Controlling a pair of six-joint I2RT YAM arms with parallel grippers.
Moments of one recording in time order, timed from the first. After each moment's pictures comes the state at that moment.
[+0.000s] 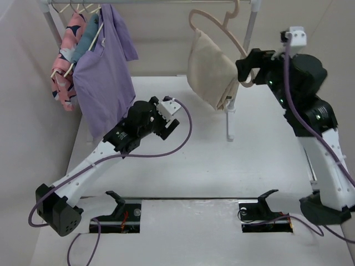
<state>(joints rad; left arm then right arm) -0.65 1.13 1.07 -0.35 0.03 0.35 0.44 1.28 1.85 -0.58 0.21 0.15</state>
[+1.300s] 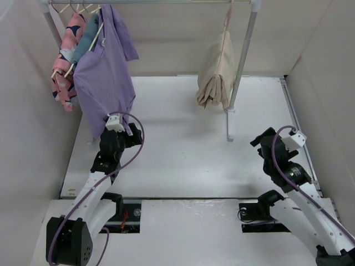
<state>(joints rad) -0.16 0.83 0.37 0.15 -0.04 -0.28 0.43 0.58 0.63 -0.69 0.77 0.92</state>
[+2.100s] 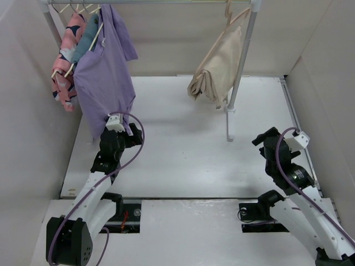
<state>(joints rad) -0.16 0.83 0.37 0.15 -0.02 -0.28 0.42 0.55 0.65 -0.68 0.77 0.92</state>
